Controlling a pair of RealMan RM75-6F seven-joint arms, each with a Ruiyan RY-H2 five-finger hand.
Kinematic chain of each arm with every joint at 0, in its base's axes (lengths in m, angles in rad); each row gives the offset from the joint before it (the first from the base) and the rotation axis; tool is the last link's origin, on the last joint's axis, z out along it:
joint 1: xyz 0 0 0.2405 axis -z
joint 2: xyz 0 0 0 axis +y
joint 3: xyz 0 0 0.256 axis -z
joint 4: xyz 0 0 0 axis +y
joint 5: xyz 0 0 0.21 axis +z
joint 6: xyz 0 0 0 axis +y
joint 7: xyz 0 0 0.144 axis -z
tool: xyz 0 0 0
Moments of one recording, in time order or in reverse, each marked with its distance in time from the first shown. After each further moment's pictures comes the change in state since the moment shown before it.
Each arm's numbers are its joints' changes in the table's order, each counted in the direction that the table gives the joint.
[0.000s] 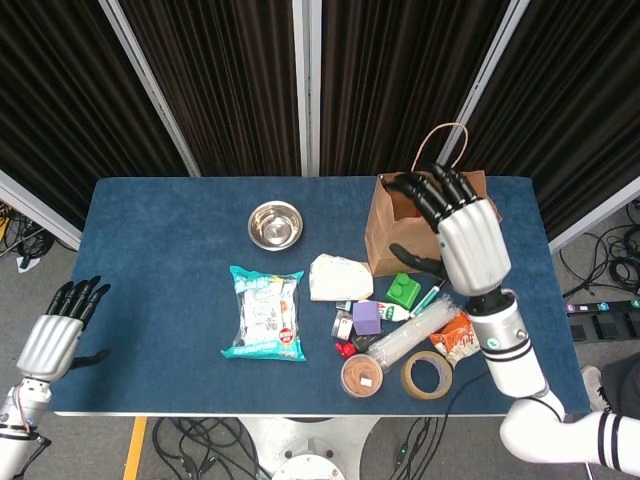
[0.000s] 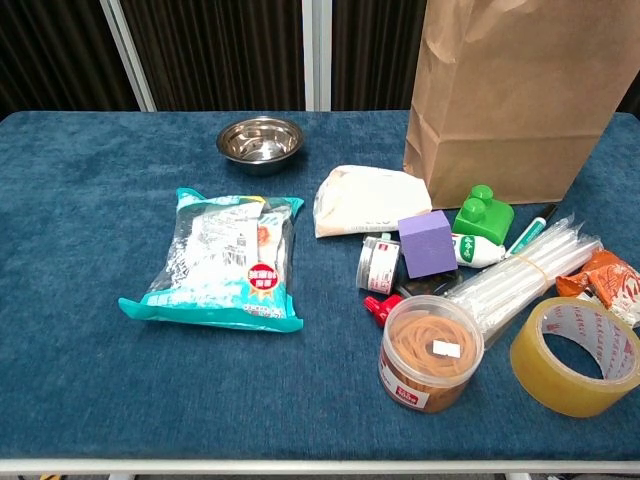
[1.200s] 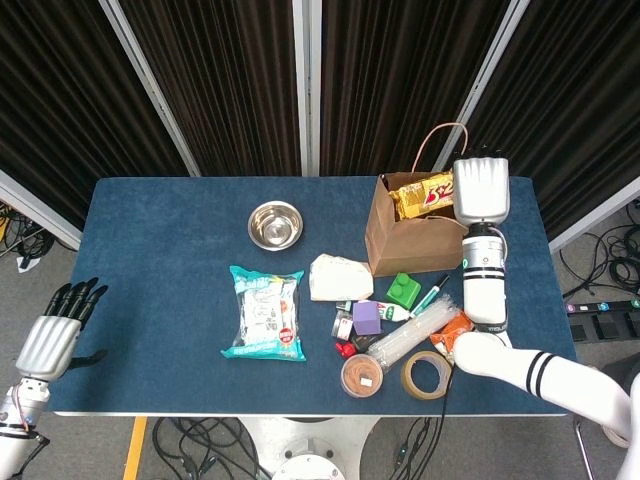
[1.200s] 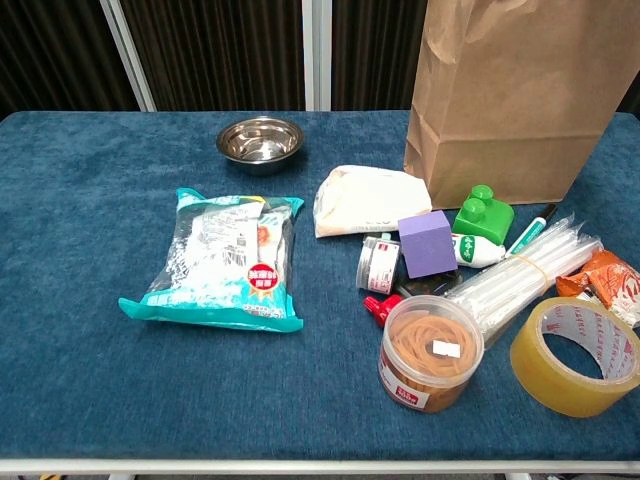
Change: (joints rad) left arm 0.000 -0.019 -0.002 0.048 -0.012 -0.021 0.026; right arm -0.219 -0.250 -0.079 0.501 0.695 -0.142 0.694
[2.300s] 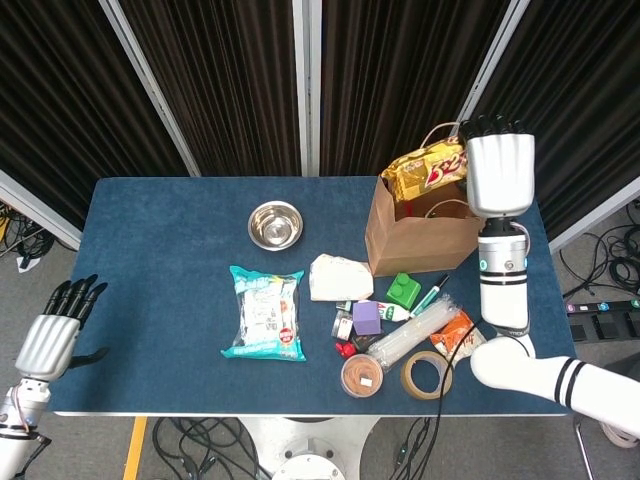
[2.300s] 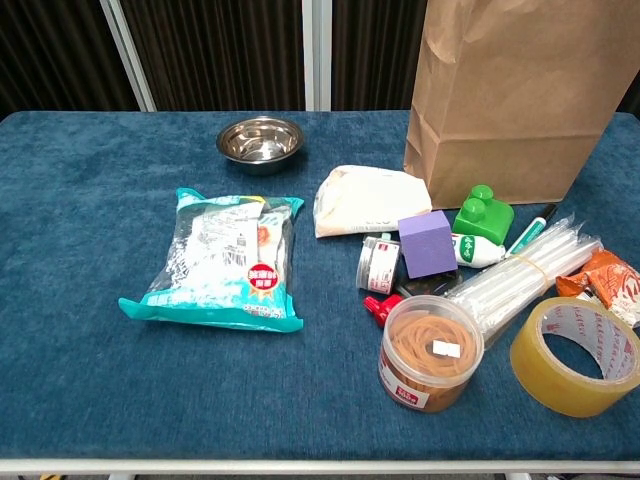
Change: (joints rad) left arm -0.006 -0.004 0.012 -0.013 0.009 0.036 0.007; right arm 0.048 0.113 -0.056 -0.132 -0.249 0.117 -0.121
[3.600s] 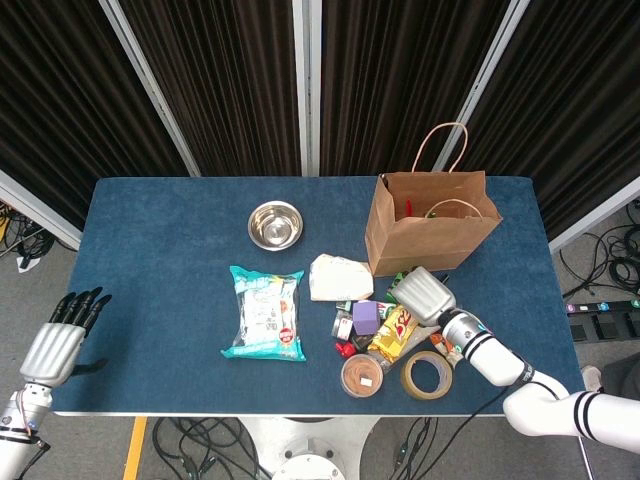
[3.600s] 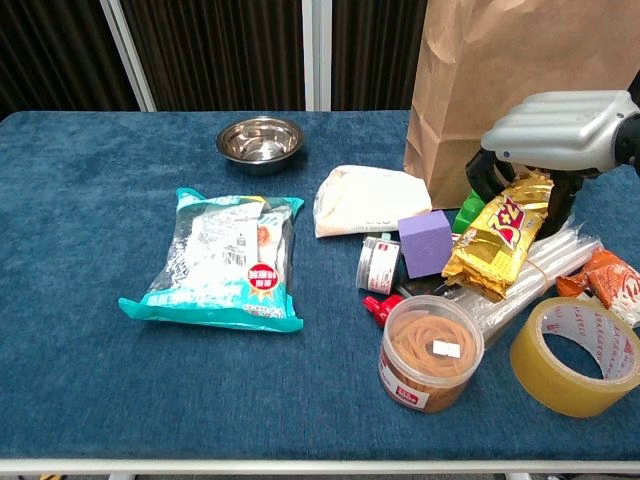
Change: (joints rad) left arm 0.000 -0.008 -0.035 0.032 -0.010 -0.072 -0.018; right arm 0.033 0.032 0.447 -0.008 -0.295 -0.613 -0.315
